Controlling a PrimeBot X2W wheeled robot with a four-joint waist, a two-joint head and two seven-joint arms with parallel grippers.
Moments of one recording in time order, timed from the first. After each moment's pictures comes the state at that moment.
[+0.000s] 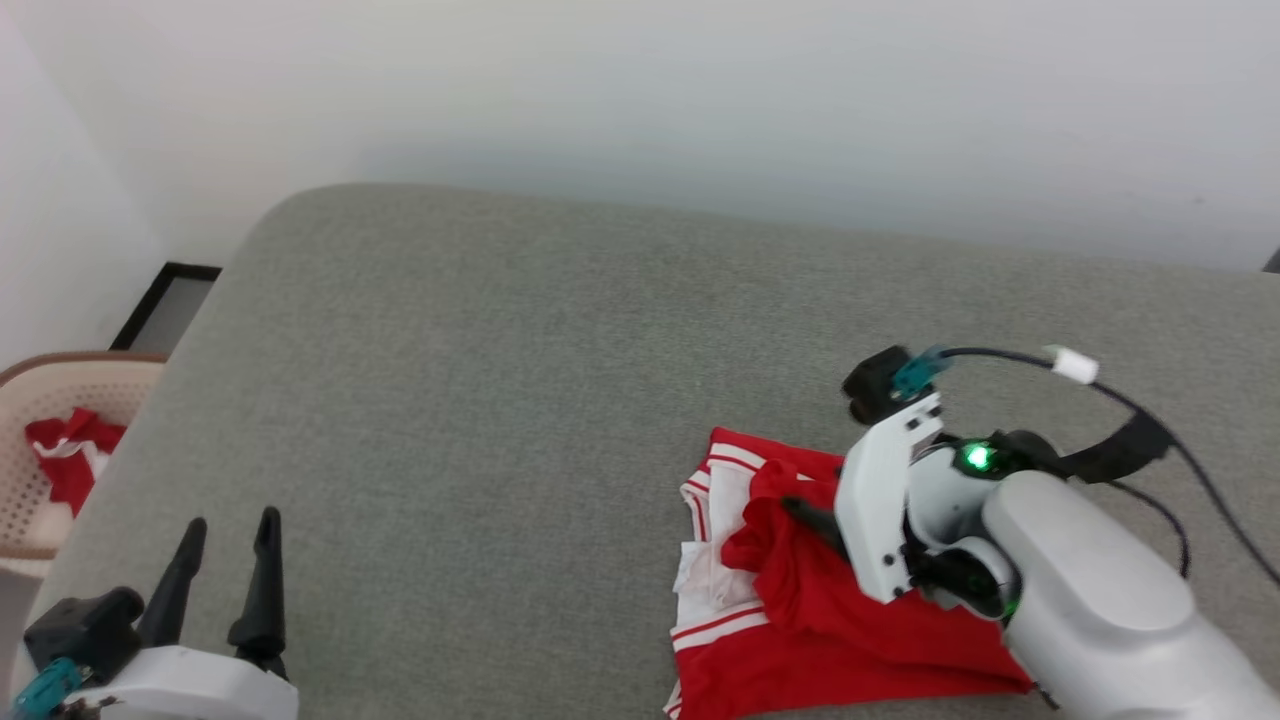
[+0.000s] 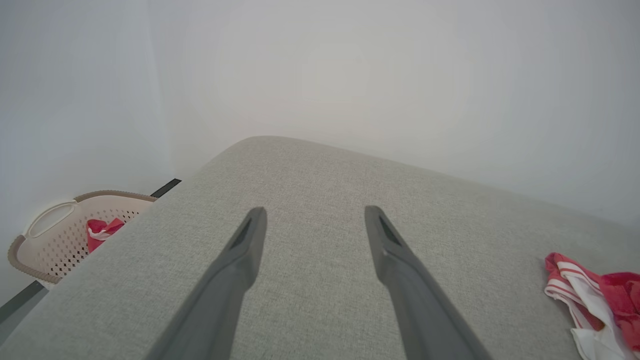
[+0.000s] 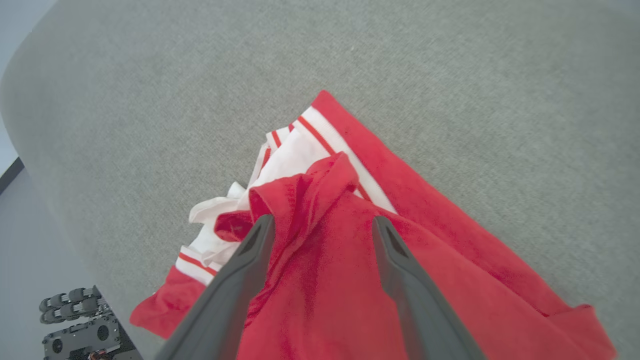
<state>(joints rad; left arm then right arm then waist) -0.09 0.34 0.02 0.34 -0.52 -0.13 -0.26 -0.69 -0.22 0.72 0.62 0.69 0.13 0.56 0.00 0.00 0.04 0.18</state>
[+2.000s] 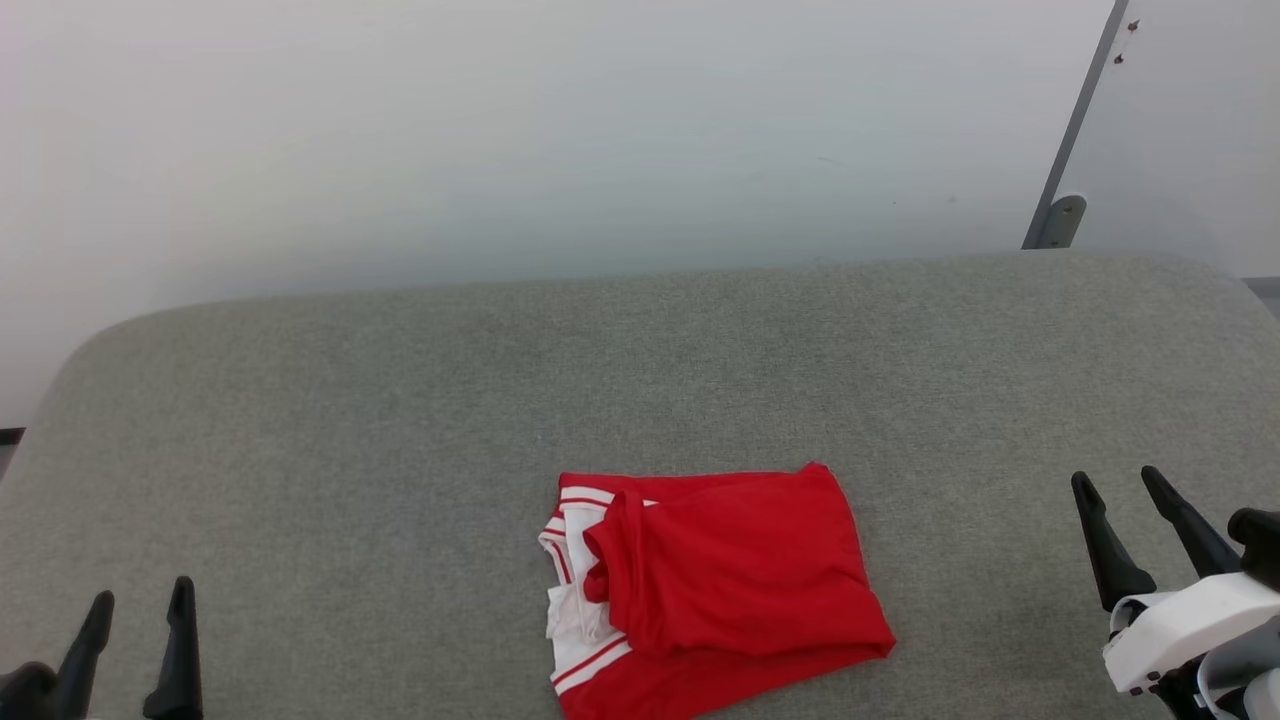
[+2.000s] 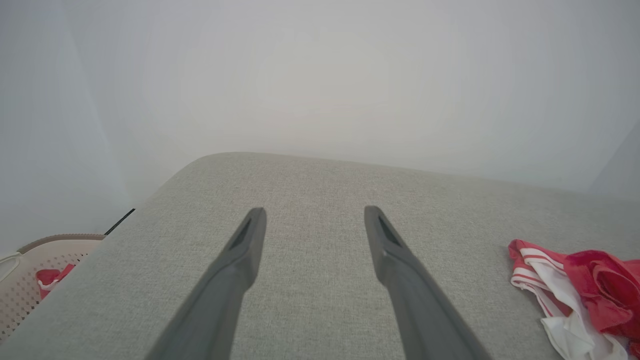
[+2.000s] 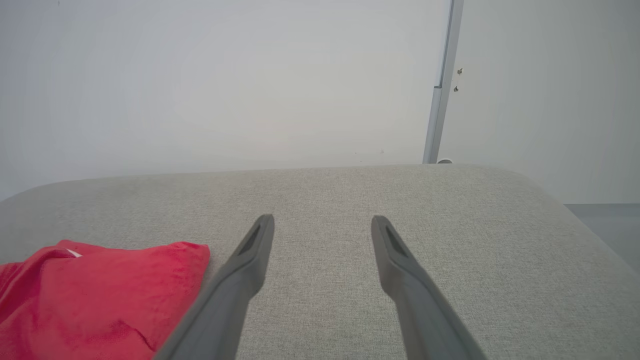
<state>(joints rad) 0.05 0.39 0.14 0.30 -0.49 -0.13 -0.26 -0.21 -0.39 0.20 0.43 0.53 0.13 -0.21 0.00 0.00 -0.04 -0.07</state>
